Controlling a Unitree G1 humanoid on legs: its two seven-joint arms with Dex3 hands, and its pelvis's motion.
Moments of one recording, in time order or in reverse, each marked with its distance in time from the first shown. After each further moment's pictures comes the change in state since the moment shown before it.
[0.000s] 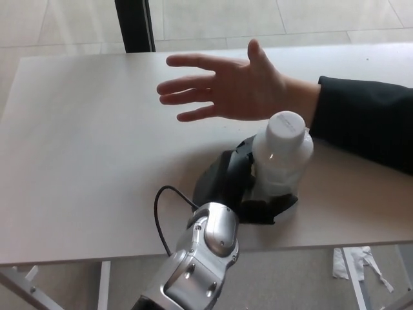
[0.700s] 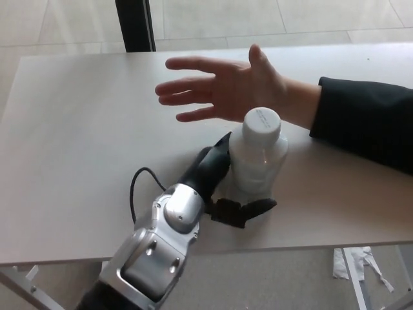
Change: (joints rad) left_arm -0.066 0.176 -0.052 -0.179 -0.067 0.241 -0.321; right_arm 0.009 -0.004 0.033 -0.008 -0.021 0.015 0.001
